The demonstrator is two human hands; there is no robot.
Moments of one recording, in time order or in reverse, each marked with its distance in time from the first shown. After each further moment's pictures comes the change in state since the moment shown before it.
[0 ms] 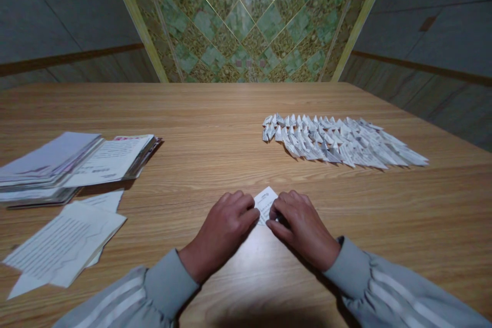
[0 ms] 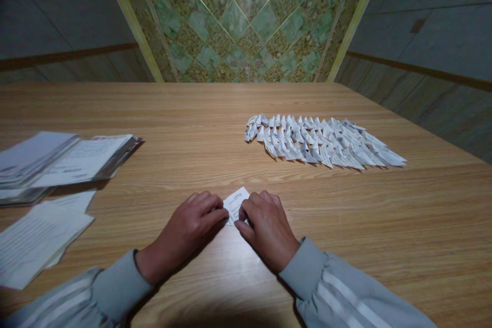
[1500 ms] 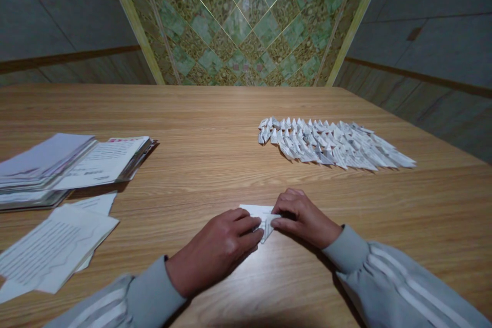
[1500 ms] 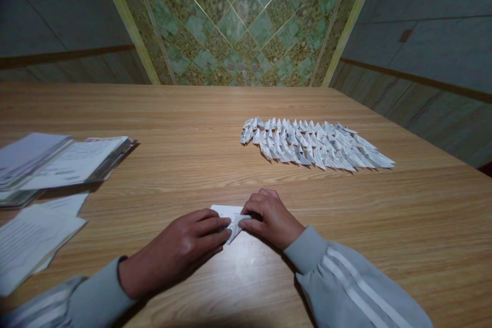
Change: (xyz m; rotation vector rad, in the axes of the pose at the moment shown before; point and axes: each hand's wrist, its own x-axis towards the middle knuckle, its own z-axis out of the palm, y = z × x) left_hand -0.007 0.010 -0.017 -0.146 -0.095 0.244; right_hand 0.007 0.038 -0.012 0.153 -0.055 -0.236
